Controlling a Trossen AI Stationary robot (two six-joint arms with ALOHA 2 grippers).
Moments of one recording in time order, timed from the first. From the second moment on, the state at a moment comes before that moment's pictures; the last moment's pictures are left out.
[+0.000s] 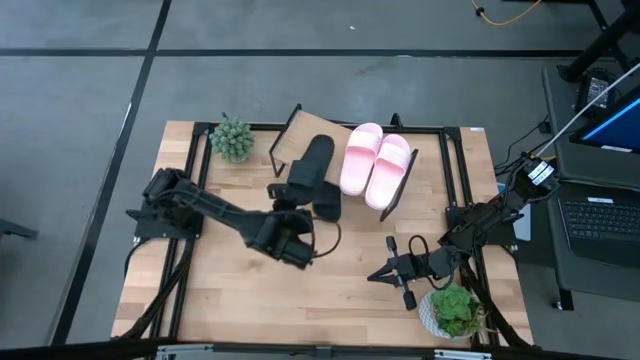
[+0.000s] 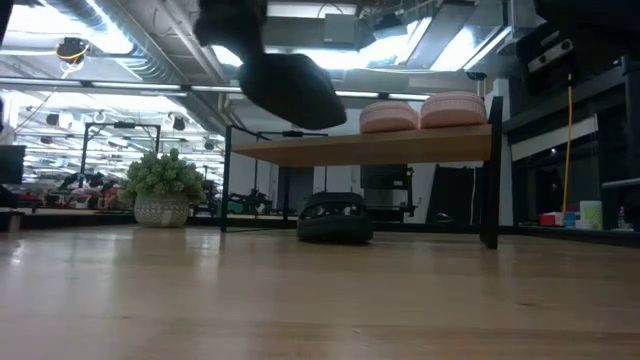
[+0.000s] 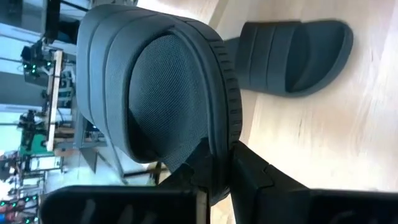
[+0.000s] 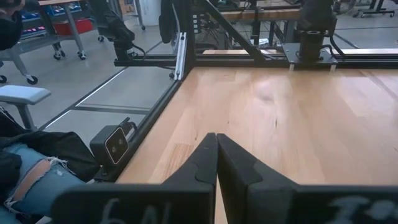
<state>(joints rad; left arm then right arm) -0.35 1.84 1.62 -1.36 -0.93 -0.43 0.72 1.44 0.41 0.86 0.46 0.18</state>
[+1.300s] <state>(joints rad) -0.07 1.84 1.62 -1.00 -0.77 -0.01 0.72 1.44 0.41 0.86 0.46 0.18</state>
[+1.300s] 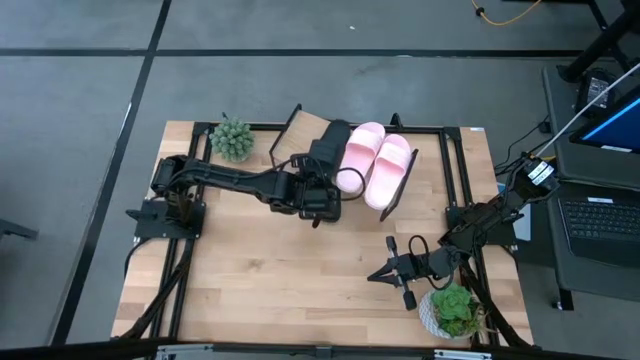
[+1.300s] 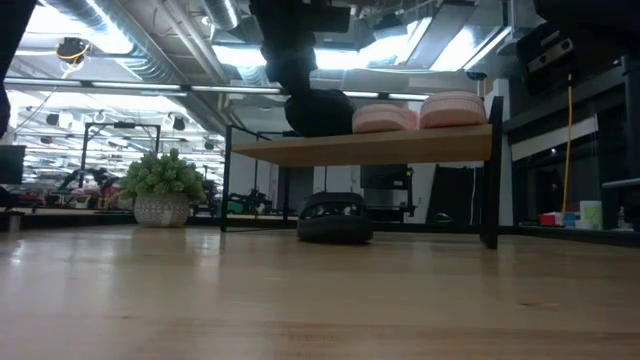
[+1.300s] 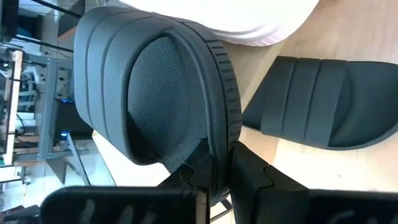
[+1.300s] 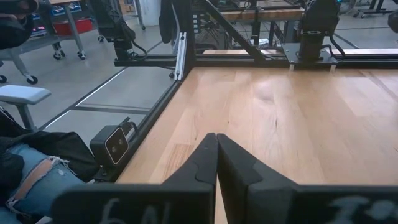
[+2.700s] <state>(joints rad) -0.05 1.92 1.63 -0.97 -0.78 0.21 0.72 1.44 0.41 0.89 0.45 0.18</state>
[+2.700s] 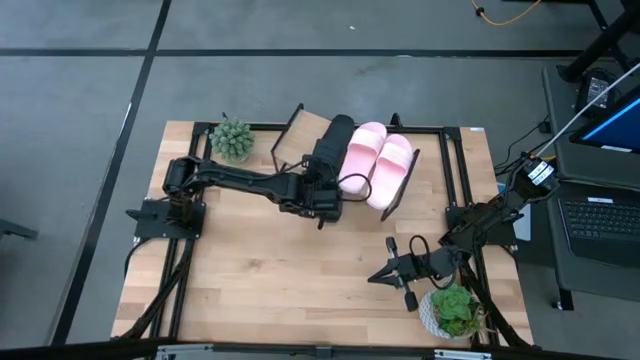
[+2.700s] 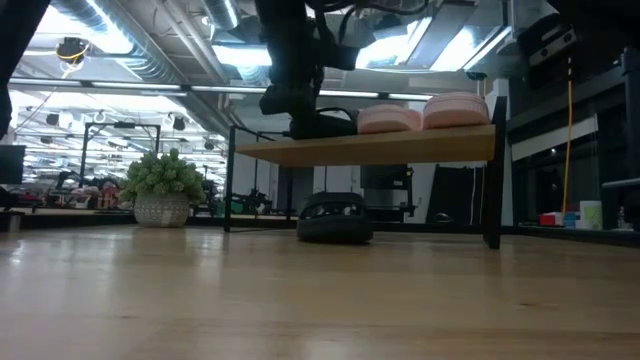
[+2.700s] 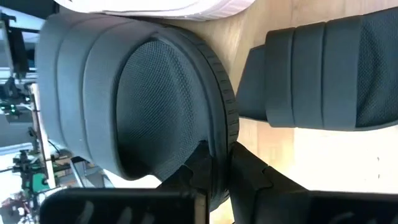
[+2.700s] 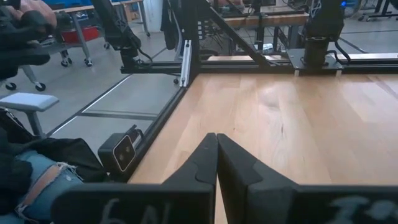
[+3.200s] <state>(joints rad) -0.05 1.92 1.63 -0.97 -0.78 0.22 0.72 1.44 0.41 0.89 0.43 0.18</state>
